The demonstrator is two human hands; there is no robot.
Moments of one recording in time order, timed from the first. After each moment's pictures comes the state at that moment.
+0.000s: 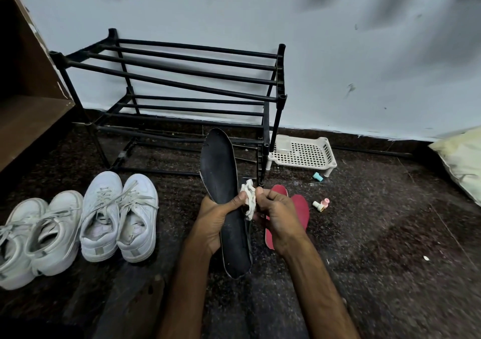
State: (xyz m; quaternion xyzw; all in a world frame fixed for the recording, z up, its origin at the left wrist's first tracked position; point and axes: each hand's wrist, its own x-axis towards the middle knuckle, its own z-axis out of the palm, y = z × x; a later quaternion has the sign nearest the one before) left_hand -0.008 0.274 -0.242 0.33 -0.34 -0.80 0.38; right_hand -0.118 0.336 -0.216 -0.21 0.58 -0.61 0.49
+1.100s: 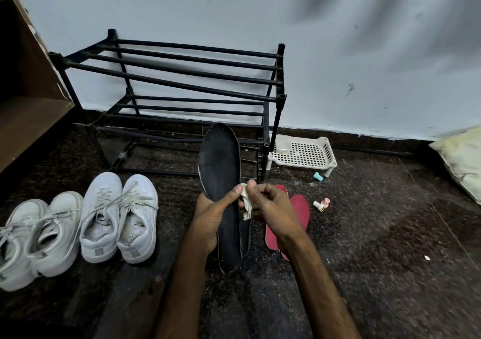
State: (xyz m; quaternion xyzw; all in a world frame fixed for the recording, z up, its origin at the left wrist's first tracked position) left_hand -0.007 0.269 -0.246 0.32 -0.37 -0.76 0.42; right_hand -0.118 0.332 -0.210 -0.32 0.61 -0.57 0.45
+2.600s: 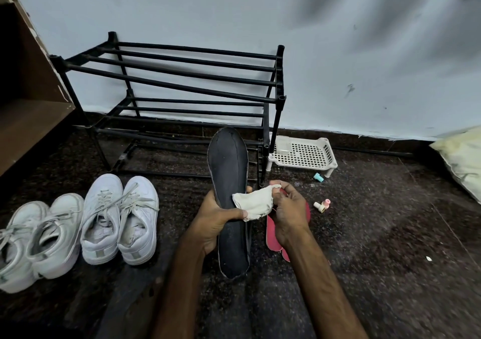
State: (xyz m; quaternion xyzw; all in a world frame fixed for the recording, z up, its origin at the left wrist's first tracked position) left_hand -0.001 0.263 -0.251 0.31 -0.46 -0.76 0.34; right_hand -0.134 0.319 -0.230 -0.10 0.61 -0.69 0.38
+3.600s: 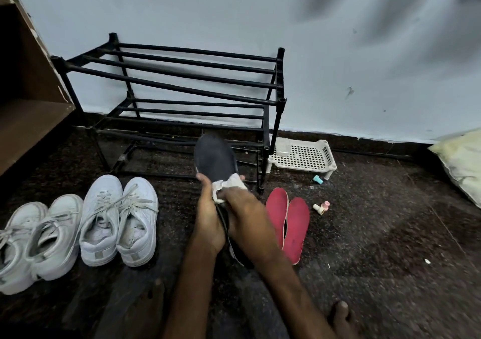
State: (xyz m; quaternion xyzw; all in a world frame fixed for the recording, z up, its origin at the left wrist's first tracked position) left_hand -0.015 0.261 -0.236 0.29 -0.20 -0.84 0.41; right_hand -0.083 0.323 -0.227 -0.64 0.66 -0.39 0.05
